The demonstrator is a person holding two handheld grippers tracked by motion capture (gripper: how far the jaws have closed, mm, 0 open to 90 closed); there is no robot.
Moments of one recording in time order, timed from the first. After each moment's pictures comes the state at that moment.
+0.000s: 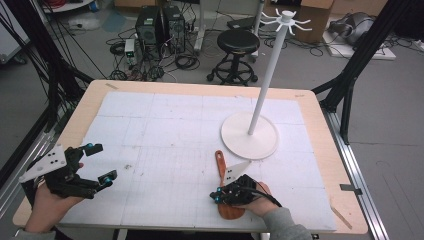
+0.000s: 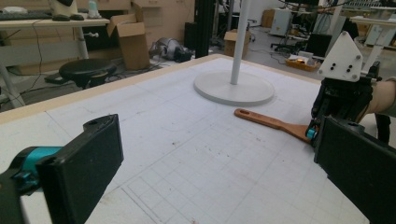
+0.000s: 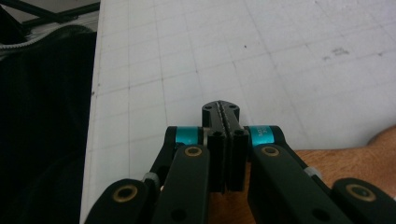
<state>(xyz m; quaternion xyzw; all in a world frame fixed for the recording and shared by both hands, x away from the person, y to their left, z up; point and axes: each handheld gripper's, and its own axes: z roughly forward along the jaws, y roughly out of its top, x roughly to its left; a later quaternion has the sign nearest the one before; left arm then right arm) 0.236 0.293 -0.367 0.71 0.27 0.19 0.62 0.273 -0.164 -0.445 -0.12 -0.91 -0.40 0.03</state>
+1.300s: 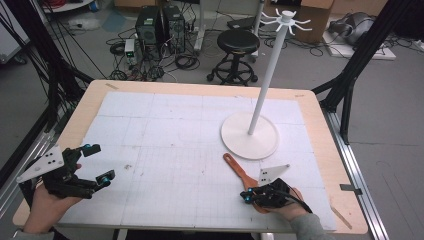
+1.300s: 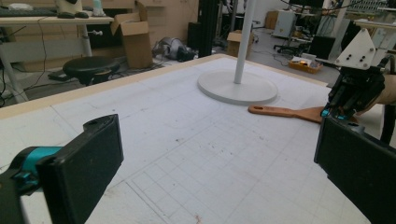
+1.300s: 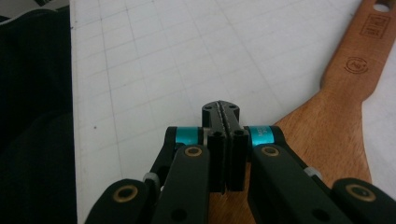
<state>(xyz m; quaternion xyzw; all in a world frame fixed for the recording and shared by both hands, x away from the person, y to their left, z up) 0.235 0.298 -0.370 0.71 0.28 0.19 0.62 0.260 -0.247 -0.443 -0.19 -0.90 -0.39 -0.01</state>
